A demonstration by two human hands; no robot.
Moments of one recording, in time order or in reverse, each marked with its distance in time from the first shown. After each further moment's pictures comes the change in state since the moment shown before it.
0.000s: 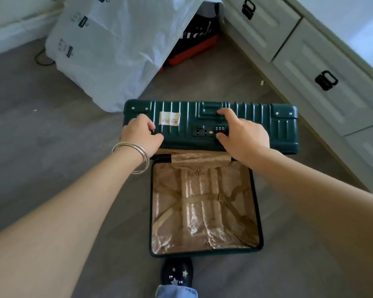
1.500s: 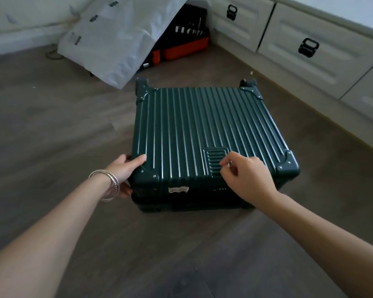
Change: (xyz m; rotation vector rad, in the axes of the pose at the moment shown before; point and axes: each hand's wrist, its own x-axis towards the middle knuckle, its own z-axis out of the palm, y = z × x) left_hand -0.154 -0.248 0.210 -0.408 -0.210 -0.208; right_hand -0.224 0.085 0.292 0.282 0.353 -0.176
